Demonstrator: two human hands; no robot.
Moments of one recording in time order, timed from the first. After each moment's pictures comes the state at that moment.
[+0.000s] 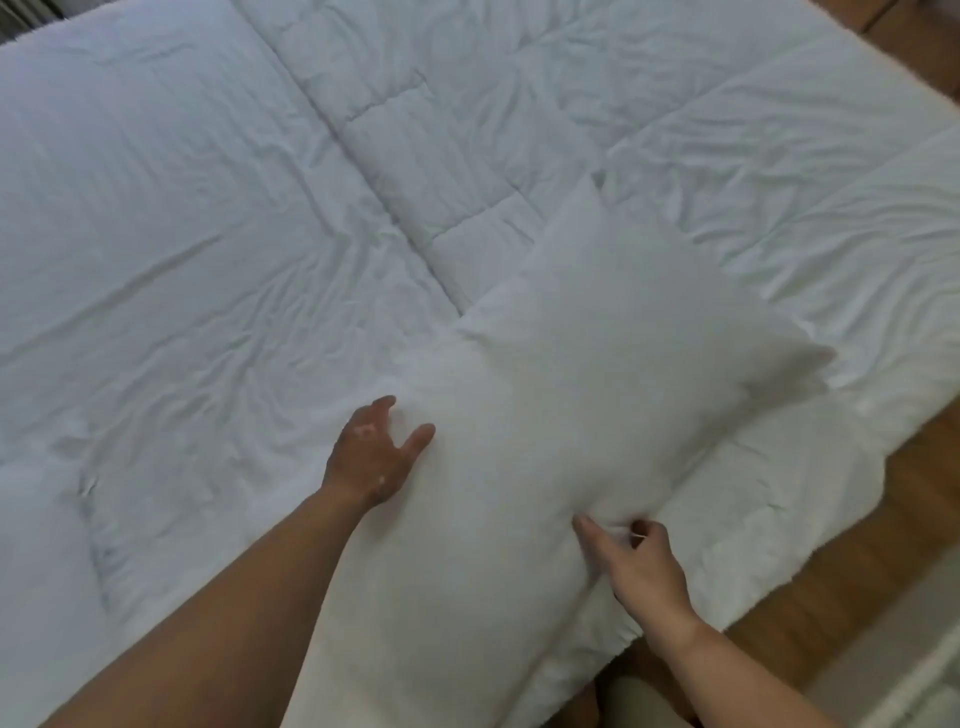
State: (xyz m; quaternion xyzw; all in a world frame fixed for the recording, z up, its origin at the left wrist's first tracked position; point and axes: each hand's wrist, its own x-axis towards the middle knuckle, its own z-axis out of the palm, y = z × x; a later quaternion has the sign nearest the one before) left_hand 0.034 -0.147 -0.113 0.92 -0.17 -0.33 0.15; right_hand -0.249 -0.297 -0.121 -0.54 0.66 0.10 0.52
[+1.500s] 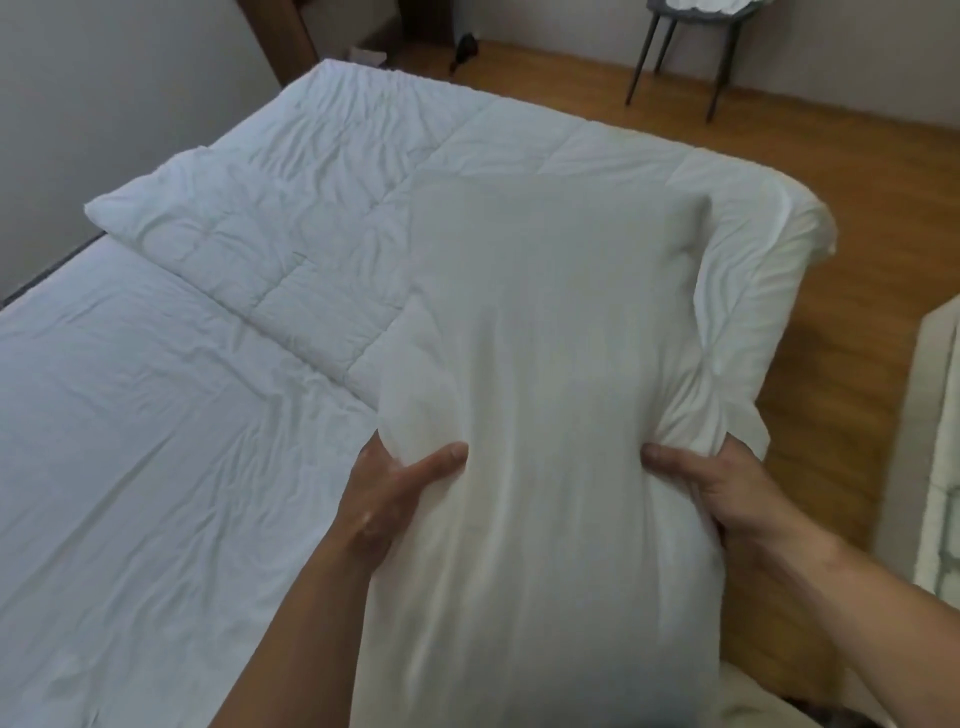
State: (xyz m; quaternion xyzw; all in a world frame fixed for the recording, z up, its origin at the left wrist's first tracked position) left_hand -0.042 -0.230 0.066 0.73 -0.22 -0.43 0.48; right_hand -0.331 -0.383 0.034 -0.47 0.50 -0.25 0.69
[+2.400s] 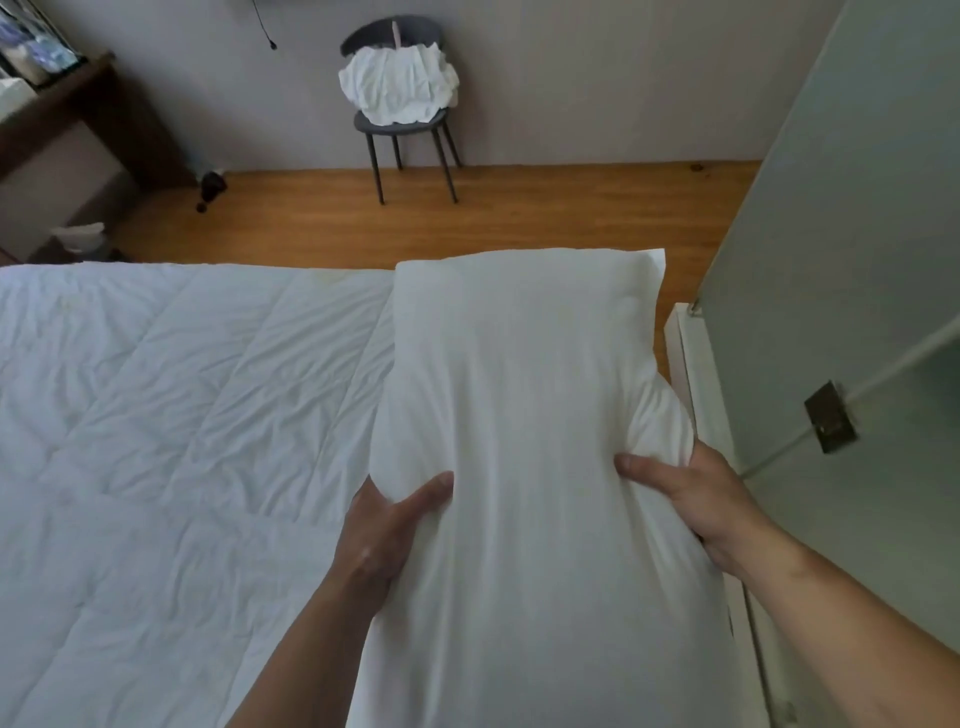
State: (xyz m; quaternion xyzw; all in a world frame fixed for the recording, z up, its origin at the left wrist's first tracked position) left_hand -0.345 -0.639 0.086 0.69 -0.32 -0.52 0.38; right_hand -0.658 -0.673 0.074 -0.36 0.62 -0.38 0.59
